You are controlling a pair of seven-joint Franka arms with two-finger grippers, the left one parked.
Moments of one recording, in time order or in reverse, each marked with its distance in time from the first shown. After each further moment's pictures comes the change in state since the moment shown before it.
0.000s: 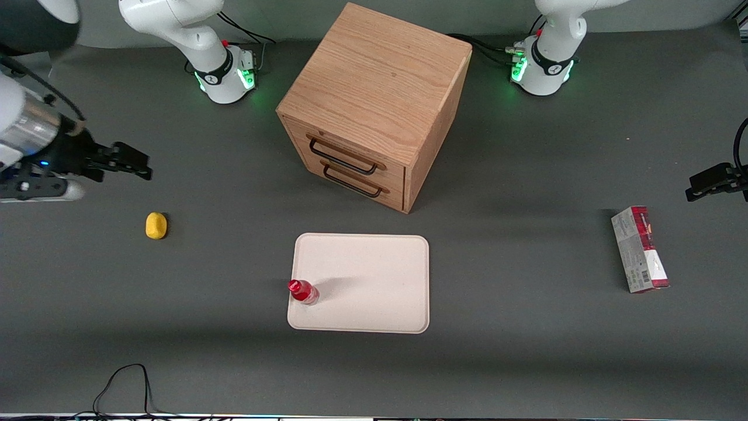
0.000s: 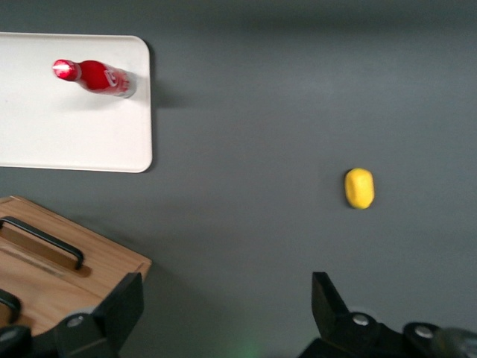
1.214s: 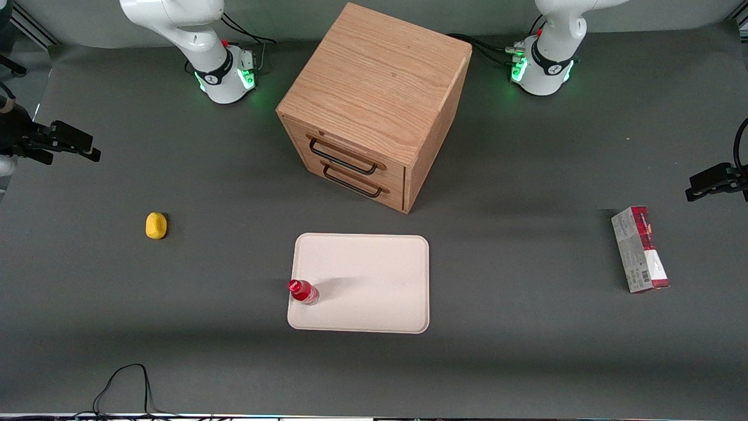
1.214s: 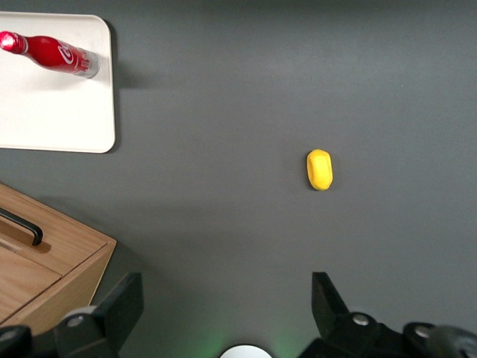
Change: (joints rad) arm -0.226 -0.098 0.124 -0.096 -0.017 -0.026 -0.111
